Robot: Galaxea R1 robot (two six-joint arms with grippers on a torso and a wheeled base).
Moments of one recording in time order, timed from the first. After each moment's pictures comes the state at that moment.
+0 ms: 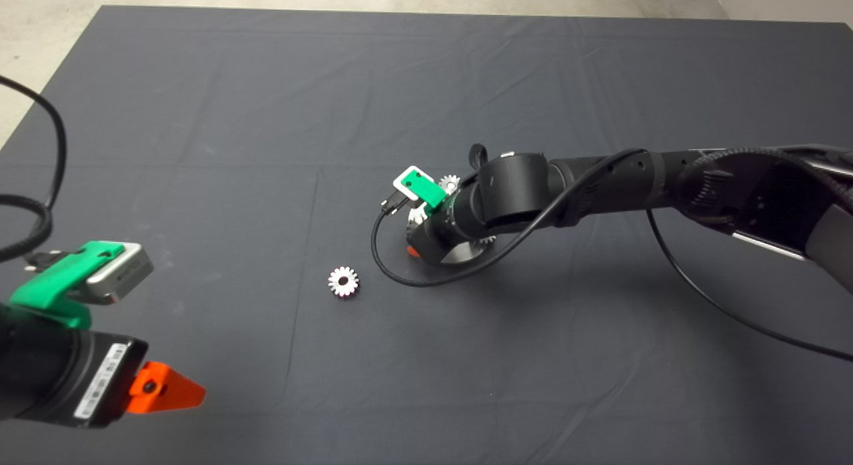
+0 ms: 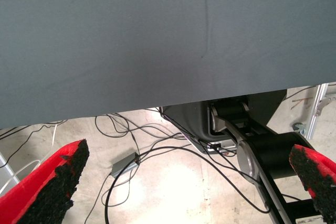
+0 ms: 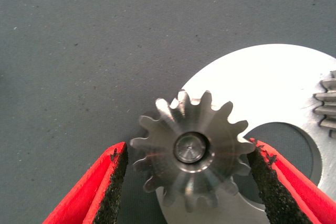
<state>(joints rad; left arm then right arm) -0.74 1.89 -0.34 -0.07 1.46 -1.44 0.21 2.85 -1.18 -0.81 -1.32 0.91</state>
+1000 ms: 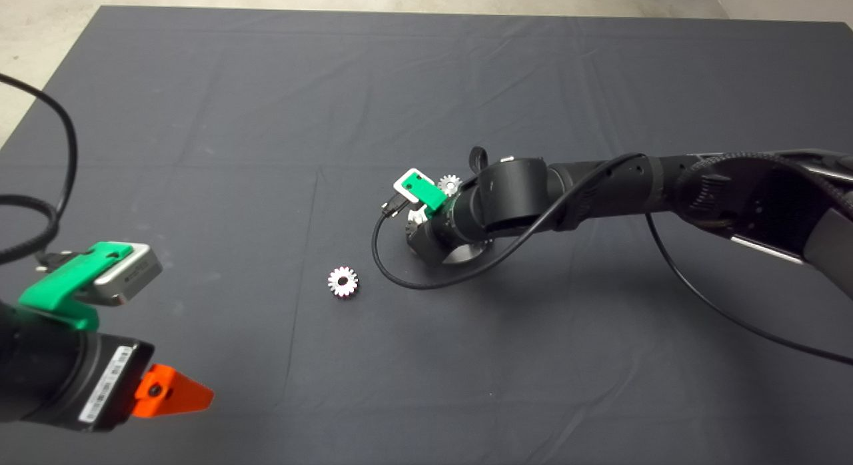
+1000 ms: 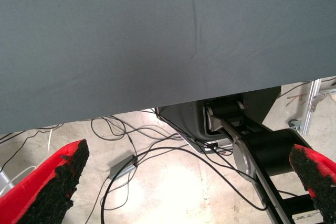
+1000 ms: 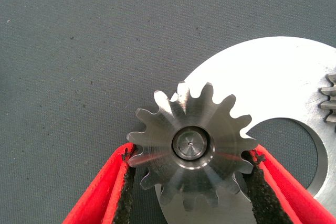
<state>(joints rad) -0.74 1.89 -0.33 -0.07 1.43 -1.42 0.20 2.85 -1.18 -0.82 -1.32 0.91</state>
